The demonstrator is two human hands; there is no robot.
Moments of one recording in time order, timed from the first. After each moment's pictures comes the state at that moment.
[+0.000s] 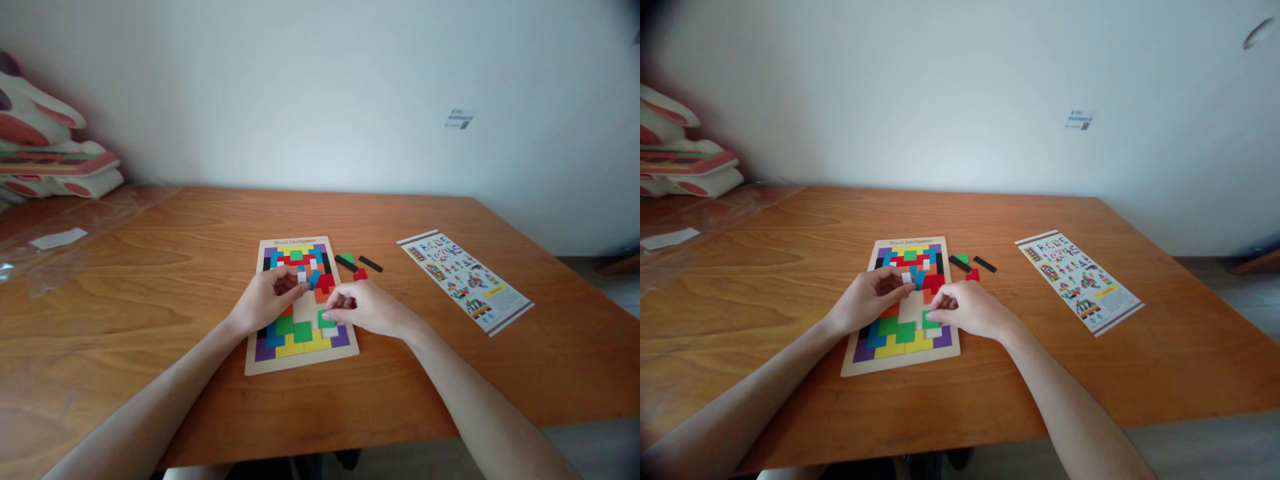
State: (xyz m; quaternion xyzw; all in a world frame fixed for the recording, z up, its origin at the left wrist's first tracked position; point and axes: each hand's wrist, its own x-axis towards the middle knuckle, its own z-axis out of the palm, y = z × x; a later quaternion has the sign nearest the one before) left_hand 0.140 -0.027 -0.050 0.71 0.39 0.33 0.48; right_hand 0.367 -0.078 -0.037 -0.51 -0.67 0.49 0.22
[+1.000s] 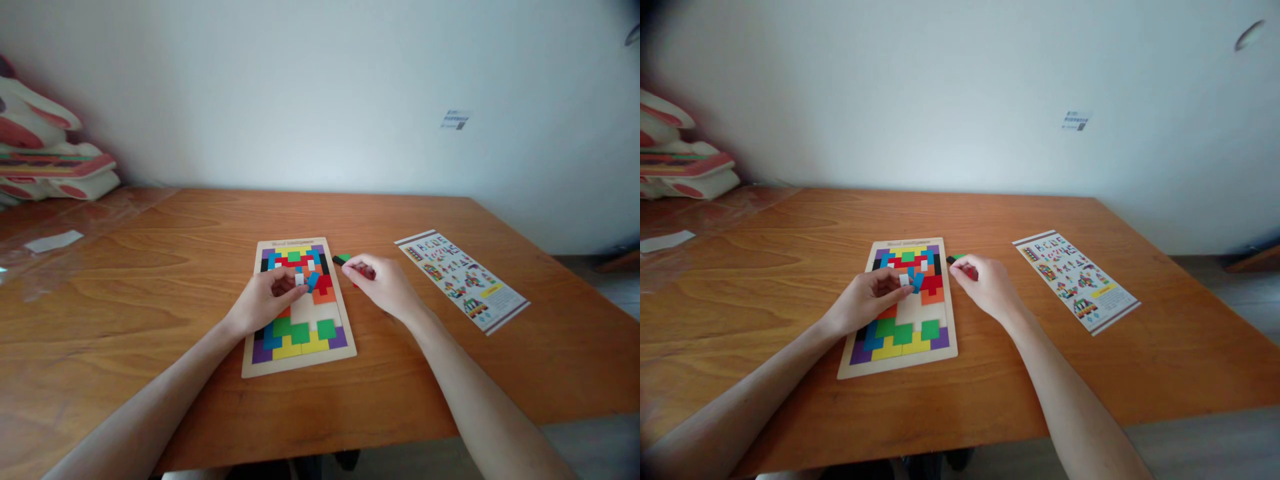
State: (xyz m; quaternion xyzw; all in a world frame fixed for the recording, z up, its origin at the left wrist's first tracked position) left_hand 0.140 -0.027 -0.050 0.70 0.41 0.31 0.50; right_hand 0.389 -0.064 -0.031 -0.59 -0.69 0.22 0.36
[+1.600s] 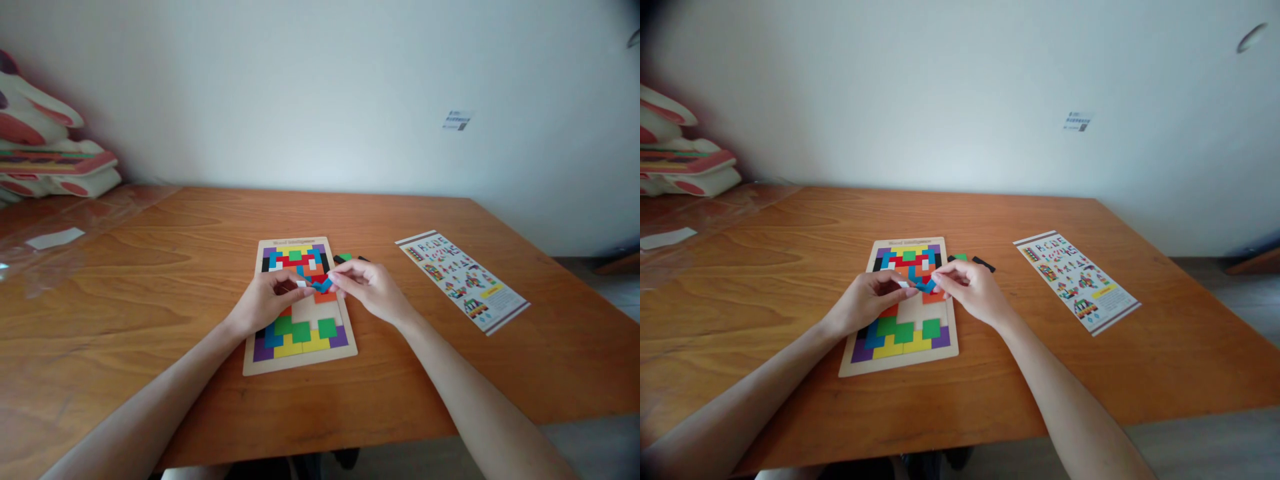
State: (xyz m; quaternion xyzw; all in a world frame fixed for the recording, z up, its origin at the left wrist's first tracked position) left_hand 0.140 -0.028 -0.051 0.72 0.41 0.31 0.47; right_hand 0.369 -0.067 -0.035 -0.48 -0.62 0.45 0.42
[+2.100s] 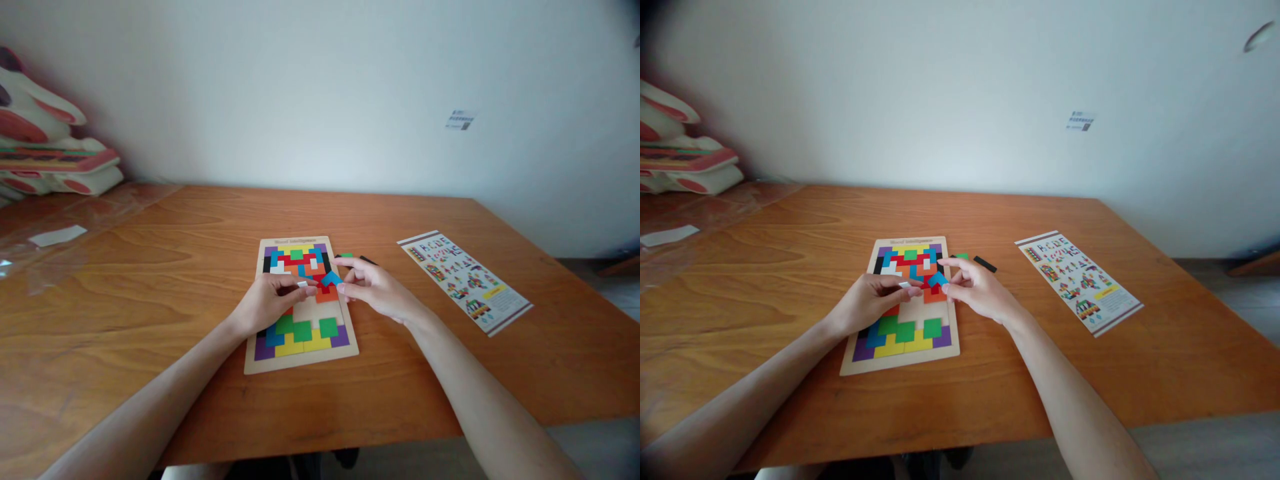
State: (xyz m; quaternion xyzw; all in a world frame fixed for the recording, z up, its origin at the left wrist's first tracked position) left_hand 0.139 -0.031 -0.047 0.74 0.41 0.27 0.45; right_hand 0.381 -0.064 -0.034 -0.51 -0.57 0.54 0.35
